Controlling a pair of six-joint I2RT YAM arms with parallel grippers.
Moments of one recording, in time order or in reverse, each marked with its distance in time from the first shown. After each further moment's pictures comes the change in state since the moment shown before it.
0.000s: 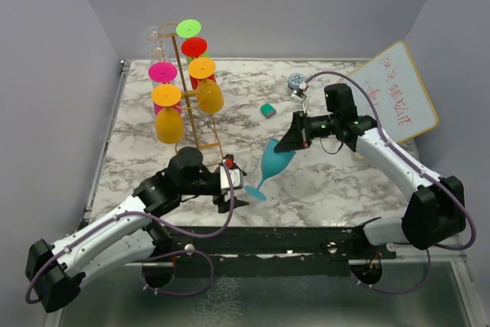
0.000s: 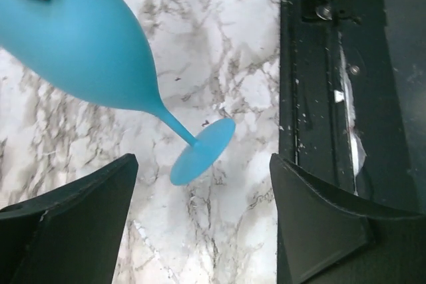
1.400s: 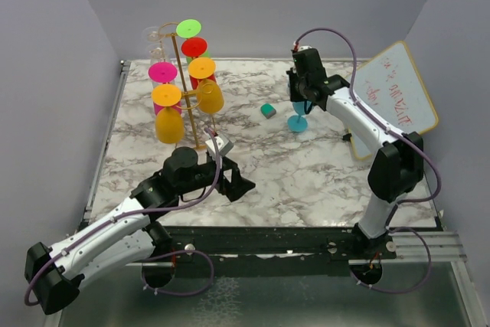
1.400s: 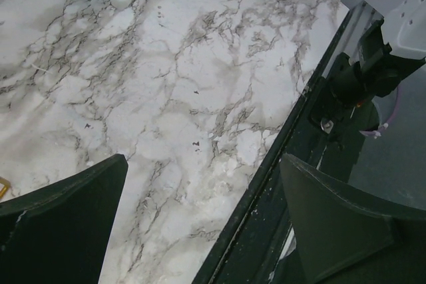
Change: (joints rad) left arm 0.002 -0.018 0.008 0.101 -0.357 -0.684; right arm 0.080 0.412 0.581 -0.246 1.368 -0.117
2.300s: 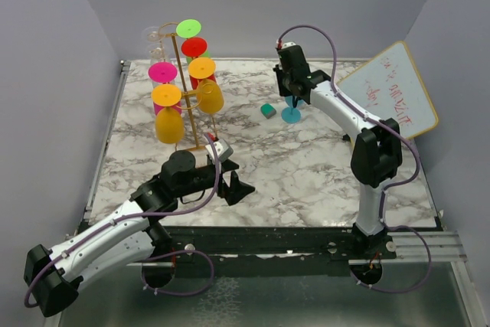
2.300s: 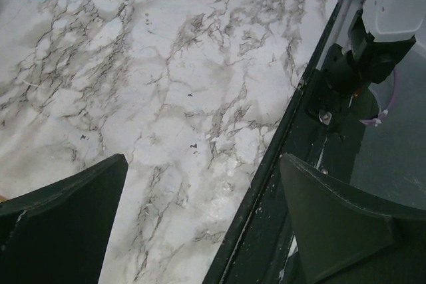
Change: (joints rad) left arm 0.000 -0.049 -0.055 0.051 0.041 0.061; right arm 0.039 0.209 0.179 0.052 0.045 -0.096
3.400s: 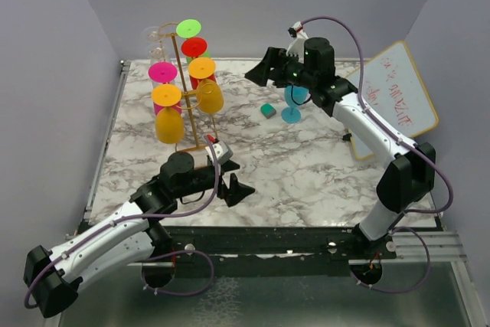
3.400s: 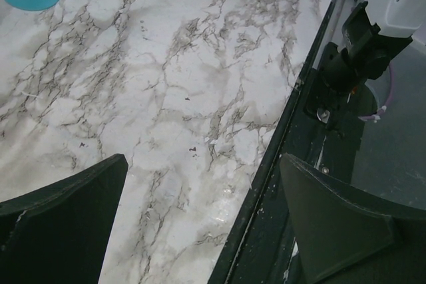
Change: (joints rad) left arm 0.000 -0.018 -0.019 0.035 0.038 0.032; right arm -0.001 -0.302 -0.214 0.341 -0.577 0.353
